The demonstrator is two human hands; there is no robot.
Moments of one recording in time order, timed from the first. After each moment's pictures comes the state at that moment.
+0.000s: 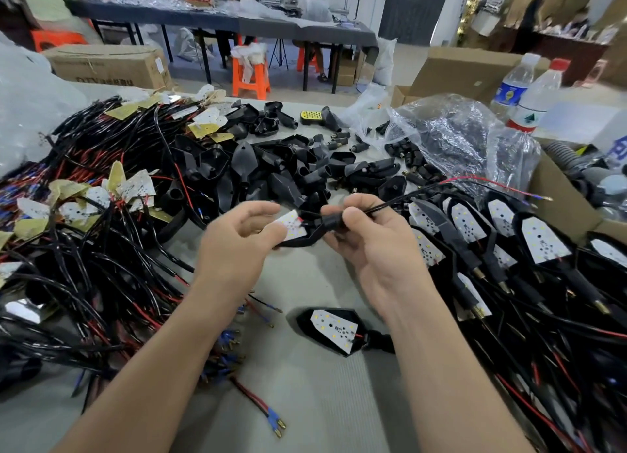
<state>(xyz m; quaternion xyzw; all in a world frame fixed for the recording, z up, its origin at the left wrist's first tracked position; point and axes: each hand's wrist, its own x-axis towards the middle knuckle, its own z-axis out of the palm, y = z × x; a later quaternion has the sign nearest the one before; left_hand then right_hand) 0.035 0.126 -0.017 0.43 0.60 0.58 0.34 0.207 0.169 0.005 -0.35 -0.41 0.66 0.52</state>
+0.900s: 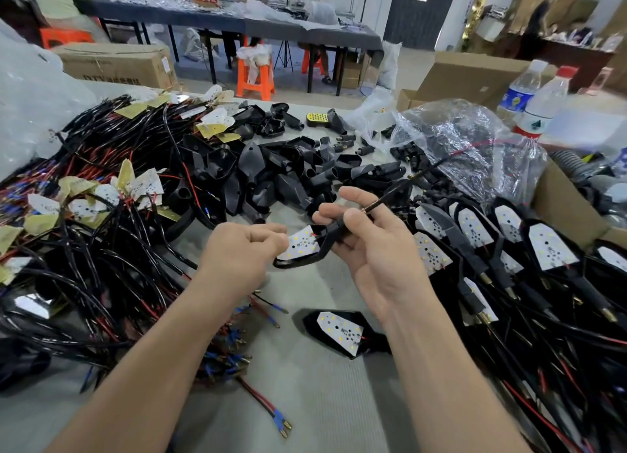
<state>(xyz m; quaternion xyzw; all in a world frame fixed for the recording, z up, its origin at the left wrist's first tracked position) 0.023 0.128 -0.022 0.46 0.64 0.50 0.35 0.201 0.167 0.000 -0.30 -0.42 0.67 0.54</state>
